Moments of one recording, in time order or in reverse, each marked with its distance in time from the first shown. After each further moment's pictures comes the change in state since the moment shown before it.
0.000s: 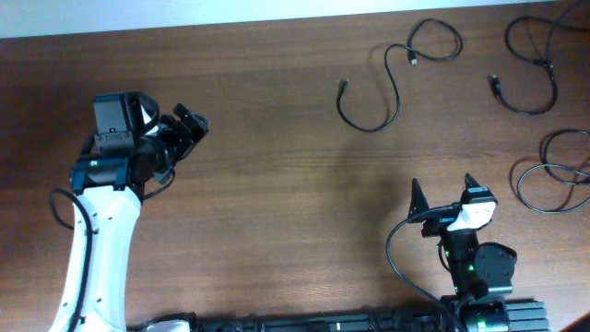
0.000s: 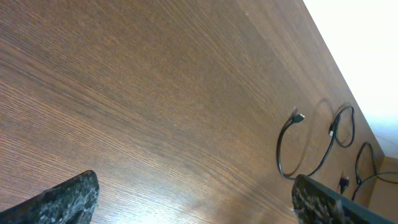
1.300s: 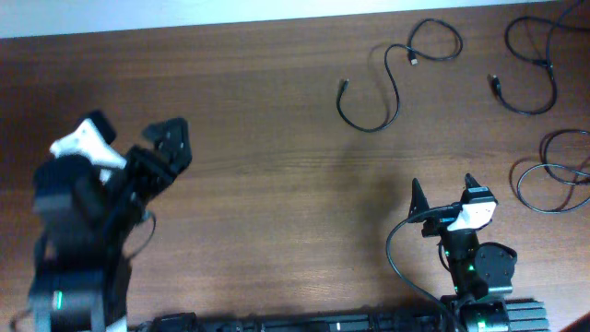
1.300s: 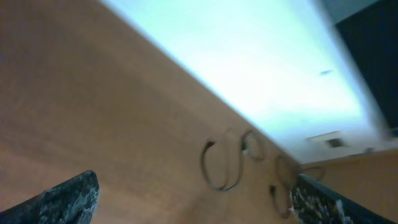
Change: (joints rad) left arm 0.000 -0.518 0.000 -0.001 0.000 0.000; right arm 0.000 0.000 0.000 0.000 0.003 0.000
